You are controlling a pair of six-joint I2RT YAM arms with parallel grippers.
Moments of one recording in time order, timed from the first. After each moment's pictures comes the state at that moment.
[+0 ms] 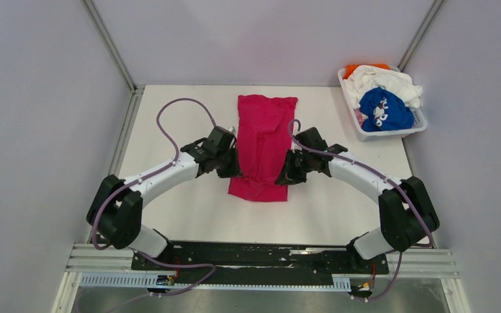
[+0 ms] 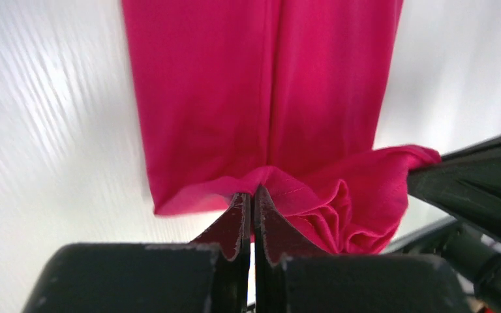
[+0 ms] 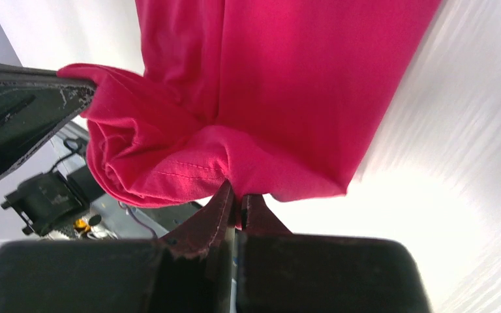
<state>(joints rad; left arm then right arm) -0.66 1.43 0.95 -0.46 0.10 -0.71 0.54 1.45 0.90 -0.48 -0.42 0.72</state>
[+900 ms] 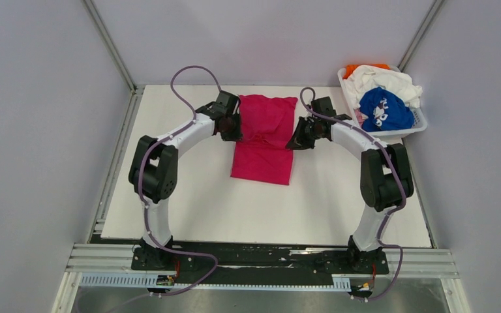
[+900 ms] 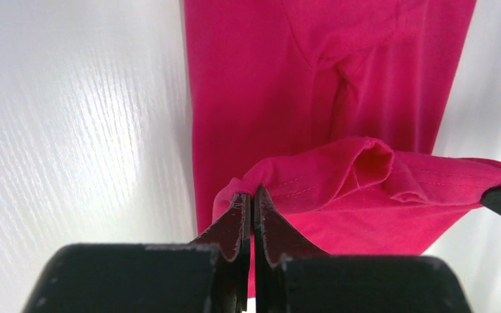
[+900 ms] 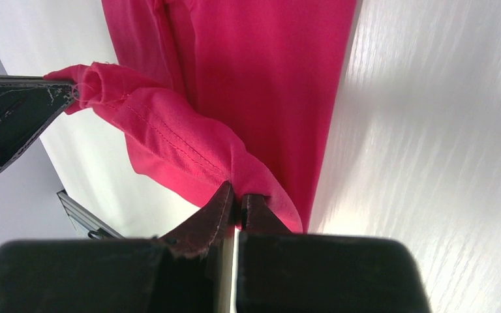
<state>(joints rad) -0.47 1.95 1.53 -0.53 0.05 -0.48 0.26 1.83 1.30 -0.47 -0.42 0.59</state>
